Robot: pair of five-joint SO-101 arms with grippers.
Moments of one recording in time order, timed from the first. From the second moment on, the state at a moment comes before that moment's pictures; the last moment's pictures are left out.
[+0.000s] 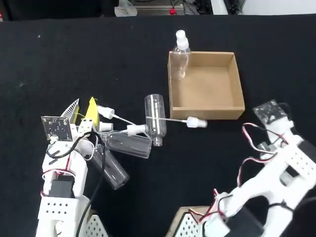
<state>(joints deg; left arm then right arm) -3.0 -90.3 96.5 10.2 3.2 50.8 -25.9 47.6 59.2 71.9</state>
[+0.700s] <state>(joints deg) -3.0 -90.3 96.5 10.2 3.2 51.7 7.5 19.6 72.8 68.7</state>
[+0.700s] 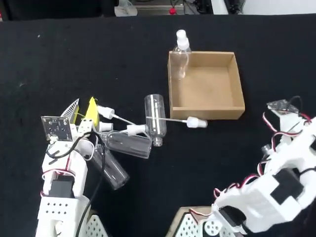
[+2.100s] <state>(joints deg) -3.0 -90.3 96.5 10.2 3.2 48.6 7.9 12.4 72.7 87.5</state>
